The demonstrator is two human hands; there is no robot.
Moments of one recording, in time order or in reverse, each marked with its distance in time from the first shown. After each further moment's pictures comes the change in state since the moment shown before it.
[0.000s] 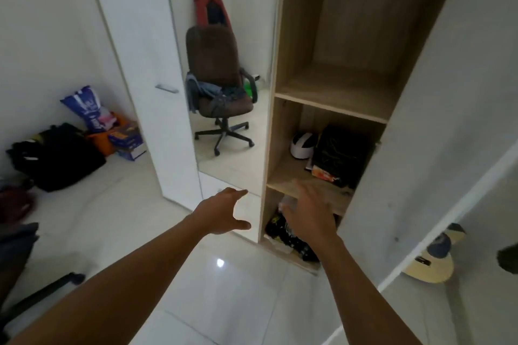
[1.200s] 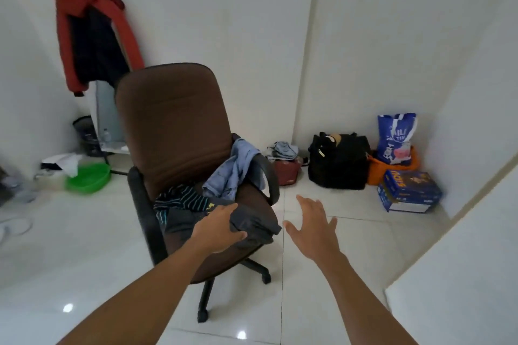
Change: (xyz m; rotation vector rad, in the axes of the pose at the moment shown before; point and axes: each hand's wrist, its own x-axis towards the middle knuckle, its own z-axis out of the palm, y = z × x) left_hand -0.166 -0.625 -0.148 -0.324 0.491 -1.318; right_hand 0.263 -0.666 0.448 -0.014 -0.628 -1.043
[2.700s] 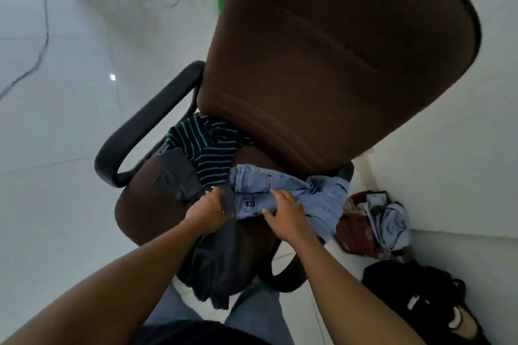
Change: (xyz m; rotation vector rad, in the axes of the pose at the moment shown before) left_hand 0.401 -0.154 0.075 -0.808 0.124 -1.103; right_hand 0.577 -0.144 0.250 -0.446 -0.933 -0.843
